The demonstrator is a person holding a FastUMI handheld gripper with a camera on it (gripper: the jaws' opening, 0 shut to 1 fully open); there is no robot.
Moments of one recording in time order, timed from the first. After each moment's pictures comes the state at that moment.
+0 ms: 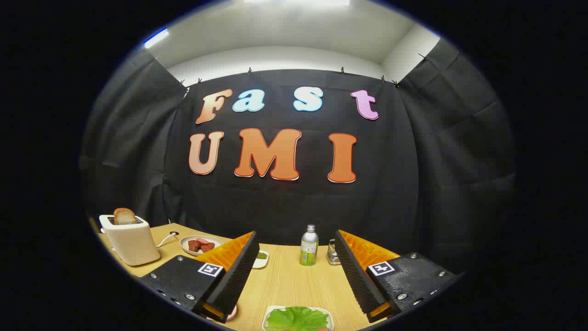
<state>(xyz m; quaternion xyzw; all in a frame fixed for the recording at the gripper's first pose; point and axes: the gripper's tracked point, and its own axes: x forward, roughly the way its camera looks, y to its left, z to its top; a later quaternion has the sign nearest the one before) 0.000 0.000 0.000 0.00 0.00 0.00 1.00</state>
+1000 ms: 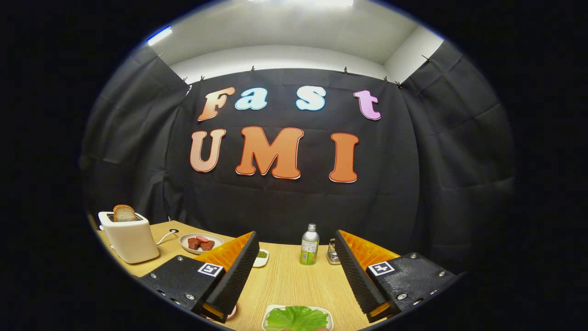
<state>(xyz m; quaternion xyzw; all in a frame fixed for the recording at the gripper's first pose) 0.000 0.003 -0.002 0.00 0.00 0.00 1.00</state>
